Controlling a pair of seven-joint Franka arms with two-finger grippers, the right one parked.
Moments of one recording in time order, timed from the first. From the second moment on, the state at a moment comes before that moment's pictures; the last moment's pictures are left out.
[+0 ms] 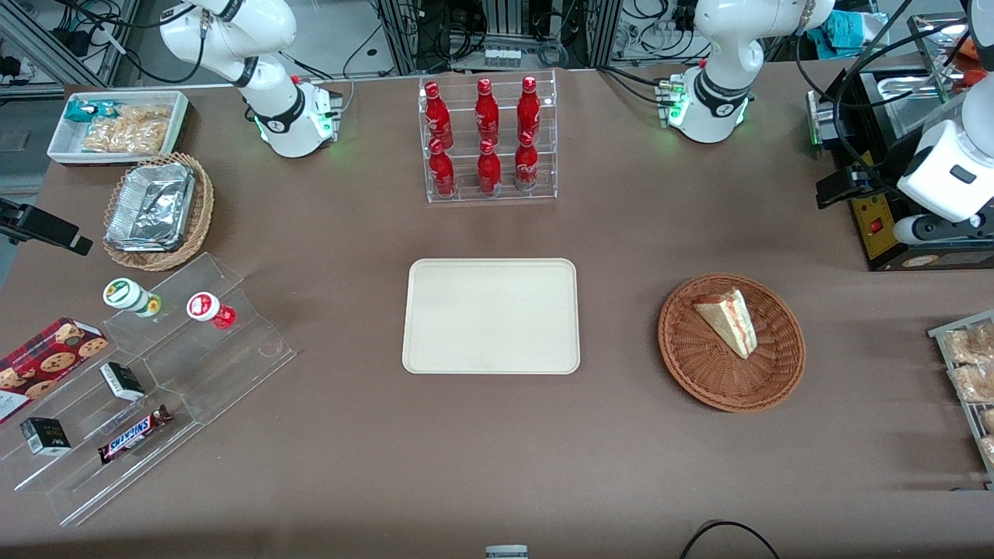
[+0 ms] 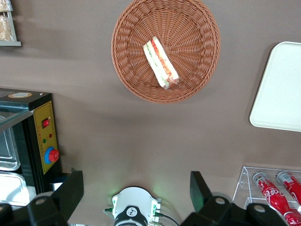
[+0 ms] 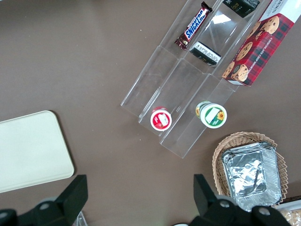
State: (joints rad) arm 0.09 0.04 -0.17 -1.48 0.02 1.31 -0.18
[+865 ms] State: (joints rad) arm 0.10 0.34 -0.16 -1.53 0.02 1.51 -0.36
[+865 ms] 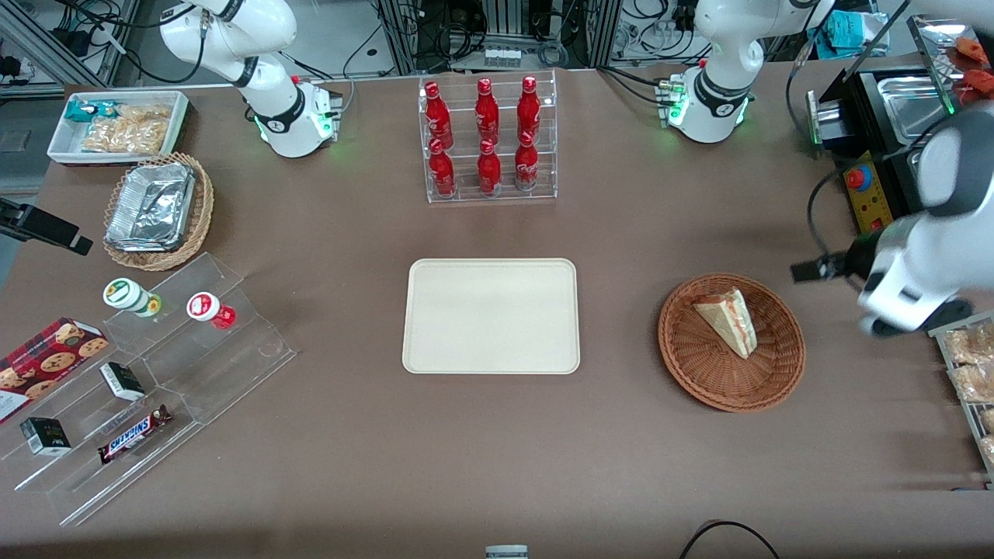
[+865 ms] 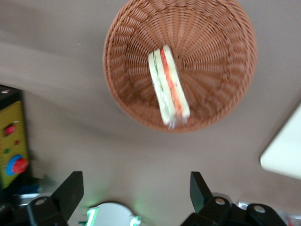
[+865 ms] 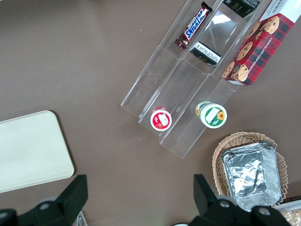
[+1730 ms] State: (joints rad) arm 0.10 0.45 -0.18 -1.85 0.02 2.01 -0.71
